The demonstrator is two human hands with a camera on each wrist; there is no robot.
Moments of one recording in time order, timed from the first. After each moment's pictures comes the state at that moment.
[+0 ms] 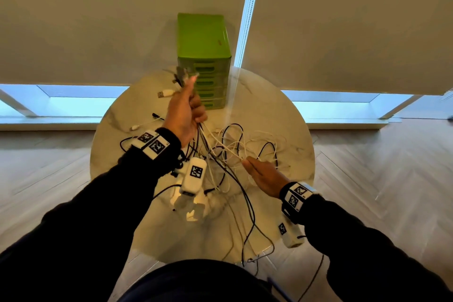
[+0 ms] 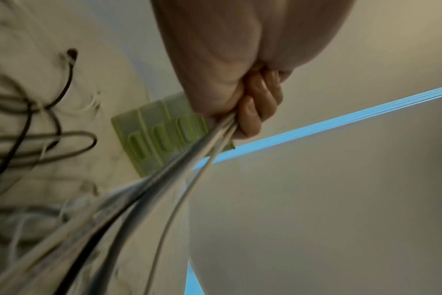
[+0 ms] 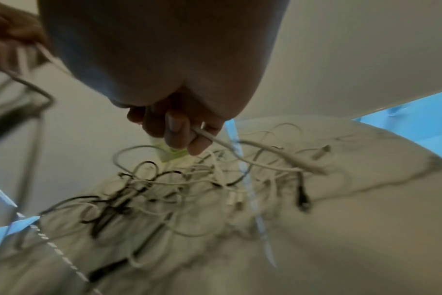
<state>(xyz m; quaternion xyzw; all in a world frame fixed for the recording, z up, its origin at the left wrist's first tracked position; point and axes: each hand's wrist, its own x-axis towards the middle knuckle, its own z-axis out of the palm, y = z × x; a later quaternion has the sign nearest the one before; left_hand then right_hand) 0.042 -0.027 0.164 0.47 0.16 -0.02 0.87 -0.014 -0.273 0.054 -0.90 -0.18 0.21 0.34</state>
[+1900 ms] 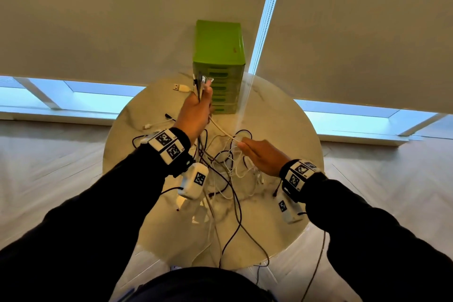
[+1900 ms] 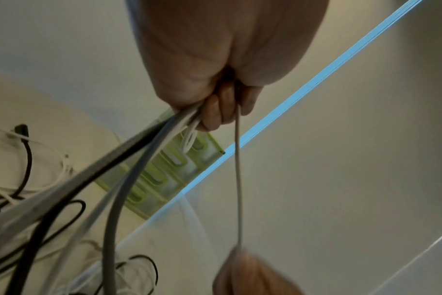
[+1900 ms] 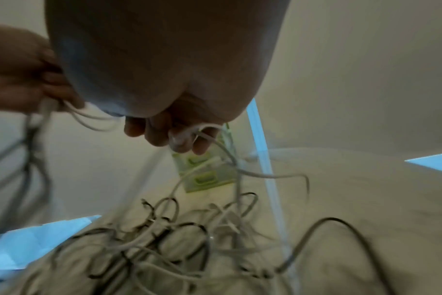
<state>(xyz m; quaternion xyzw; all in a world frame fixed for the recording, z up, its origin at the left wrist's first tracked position) 0.043 -0.027 0.169 0.70 0.12 0.02 0.70 0.046 -0.248 0.095 -0.89 -0.31 0.18 0.28</state>
